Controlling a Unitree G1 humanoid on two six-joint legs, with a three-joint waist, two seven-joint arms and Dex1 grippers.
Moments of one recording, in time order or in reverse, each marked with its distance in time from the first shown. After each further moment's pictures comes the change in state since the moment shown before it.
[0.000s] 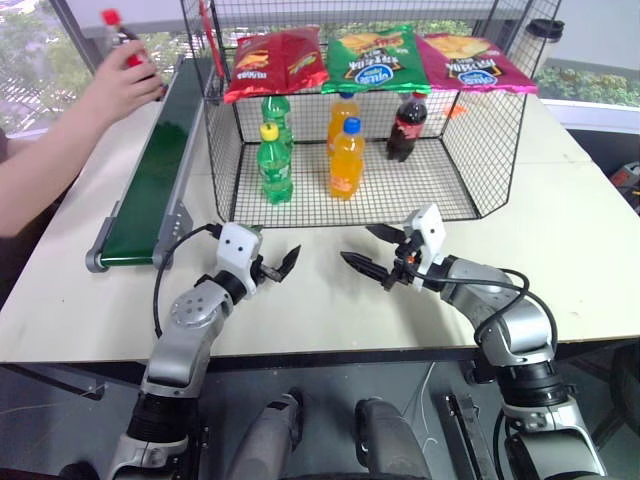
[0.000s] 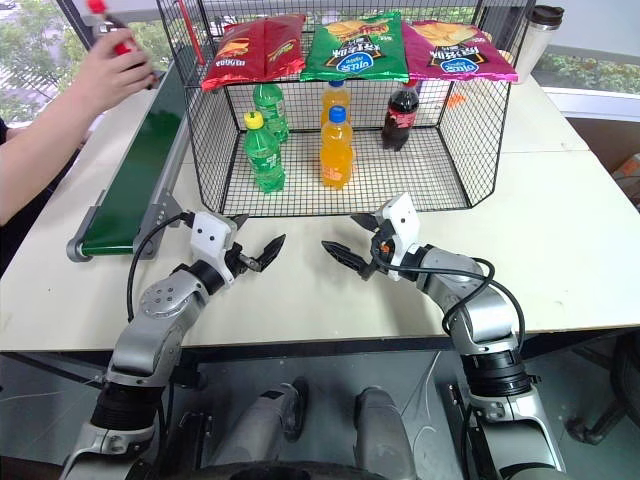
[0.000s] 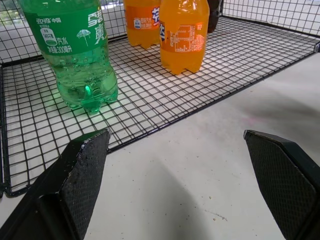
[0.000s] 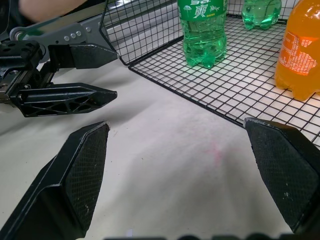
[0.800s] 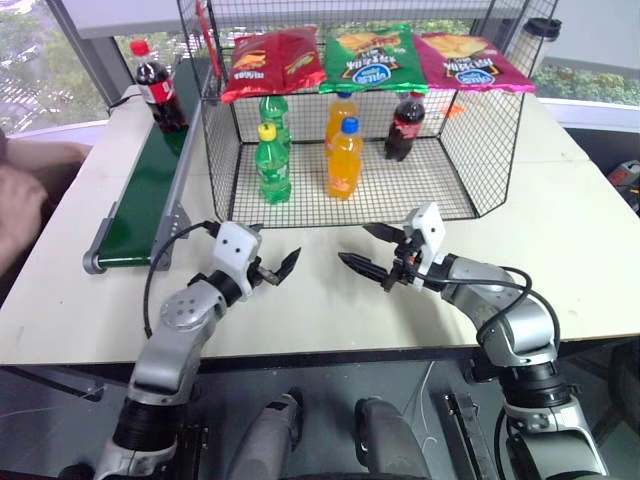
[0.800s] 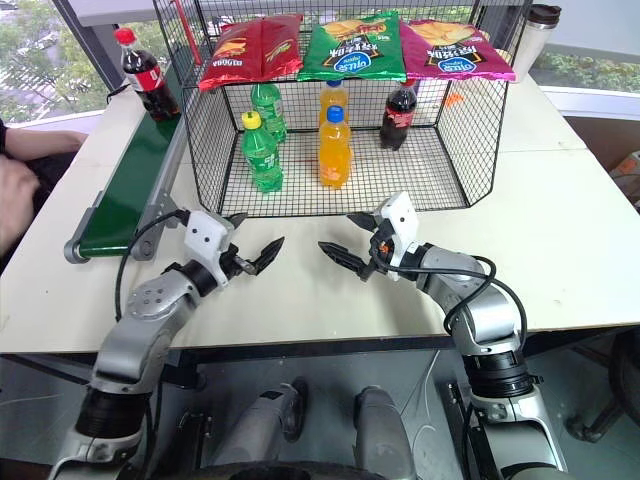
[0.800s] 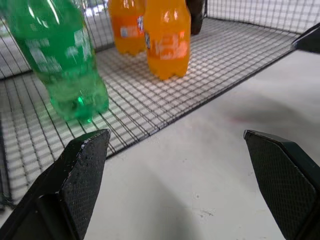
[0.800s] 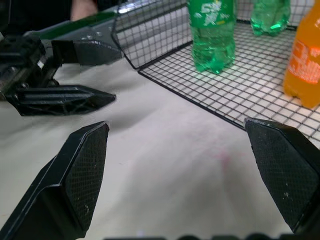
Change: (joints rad) left arm 0.054 0.093 0.036 -0.179 -0.032 0.078 -0.038; right arm -0.009 -0.011 0.002 -0.058 0.031 0.041 0.029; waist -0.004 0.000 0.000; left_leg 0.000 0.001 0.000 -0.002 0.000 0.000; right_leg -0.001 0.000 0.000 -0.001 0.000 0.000
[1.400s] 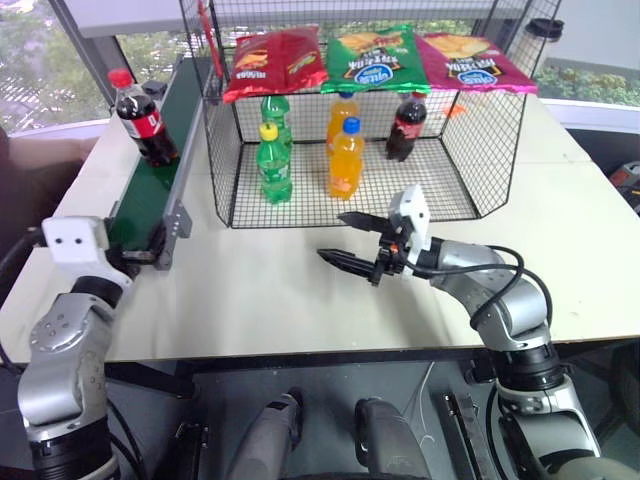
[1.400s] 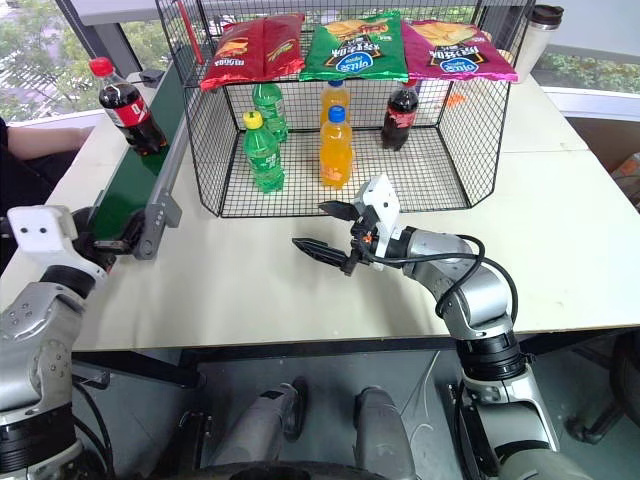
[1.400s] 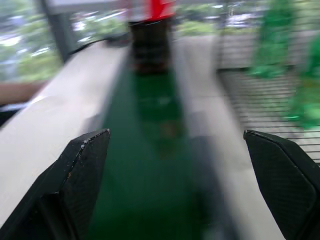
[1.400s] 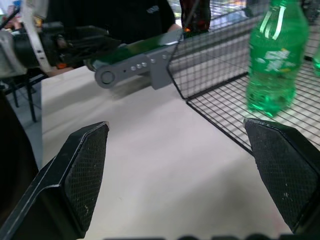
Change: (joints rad) left arm 0.066 0.041 0.536 0.068 -0.148 0.094 0.203; right arm -0.112 0.013 0.057 -0.022 0.063 0.047 0.060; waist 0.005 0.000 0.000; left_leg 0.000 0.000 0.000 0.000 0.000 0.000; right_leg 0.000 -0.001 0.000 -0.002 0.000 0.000
